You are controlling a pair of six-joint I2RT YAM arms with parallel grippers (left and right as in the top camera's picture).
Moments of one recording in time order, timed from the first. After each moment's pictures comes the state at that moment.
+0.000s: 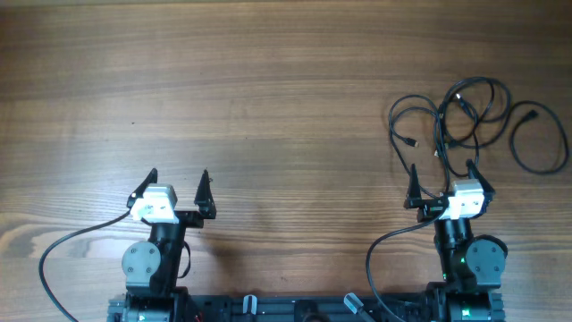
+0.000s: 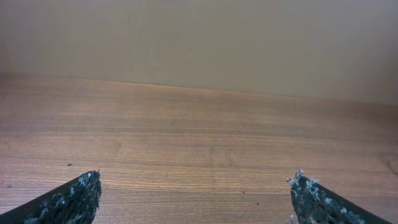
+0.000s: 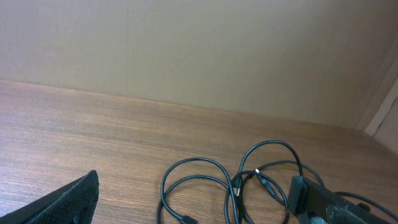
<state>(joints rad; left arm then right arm) -0.04 0.01 0.01 -0.07 0.04 -0.12 -0.02 0.01 0.01 0.00 -0.05 -0.14</state>
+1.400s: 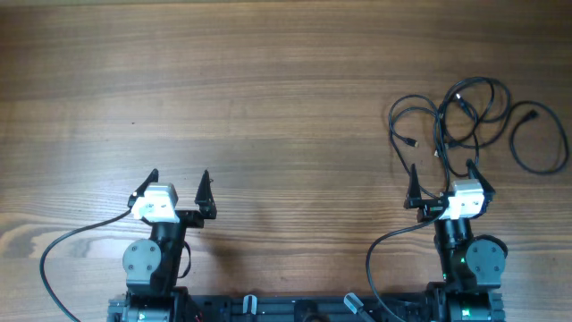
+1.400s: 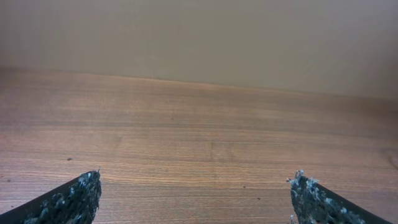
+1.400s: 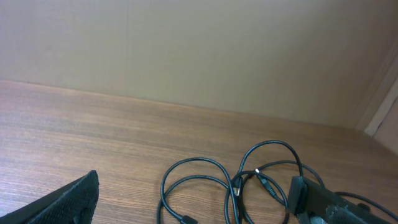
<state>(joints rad) -0.04 0.04 0.01 -0.07 0.04 -0.12 -0.02 0.01 0.01 0.00 -0.05 -0.14</state>
